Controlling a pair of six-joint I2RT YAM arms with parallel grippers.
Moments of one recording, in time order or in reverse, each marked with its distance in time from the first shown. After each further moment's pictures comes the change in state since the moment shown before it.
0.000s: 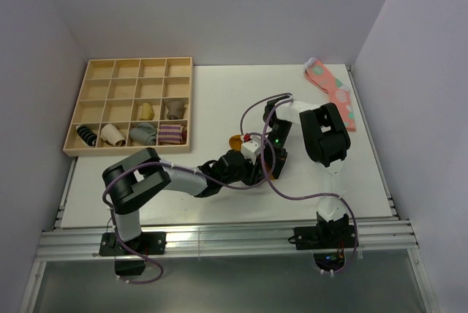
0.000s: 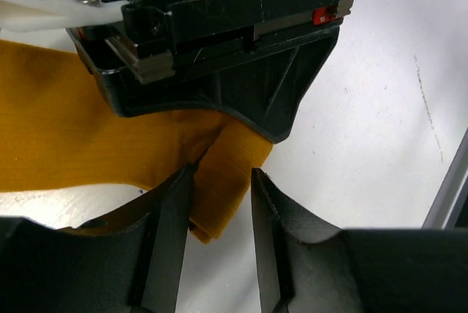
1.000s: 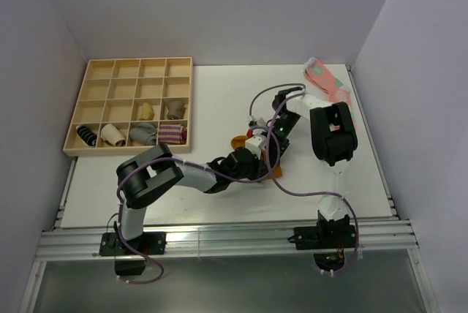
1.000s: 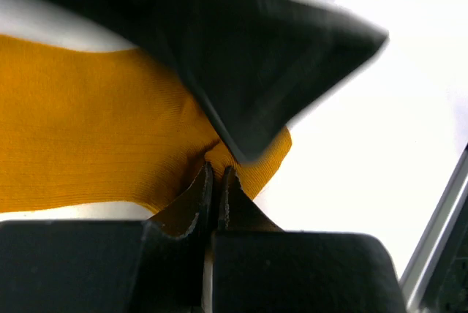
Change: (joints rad) left arm 0.002 0.117 0.112 -0.021 -0.015 -0.140; right arm -0.080 -0.018 0.058 0.034 -0.087 0.129
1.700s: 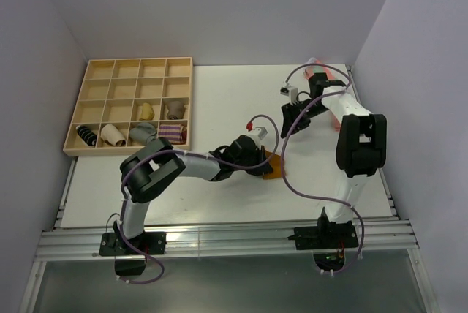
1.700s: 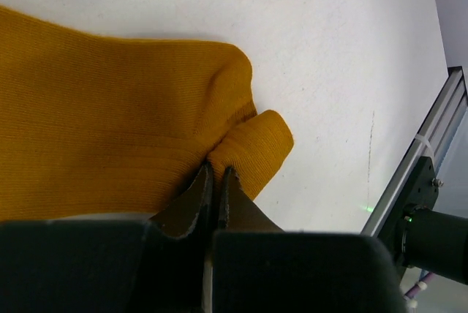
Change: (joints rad) left arm 0.071 0.050 0.123 -0.161 0.170 -0.206; right arm -0.253 -0.230 -0.038 0.349 -0.099 0.304
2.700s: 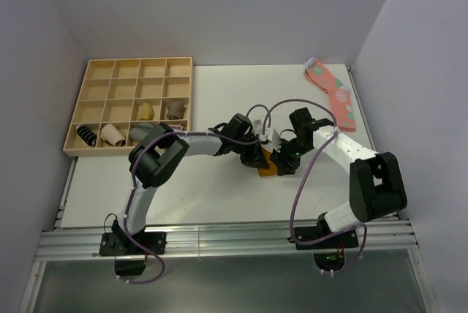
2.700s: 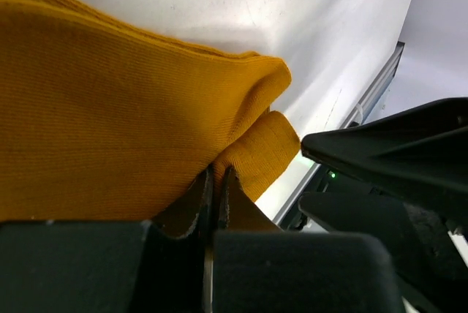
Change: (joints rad) left arm 0.177 0.149 0.285 -0.404 0.435 -0.159; right arm 0.223 -0.444 -0.568 0.175 0.121 -0.387
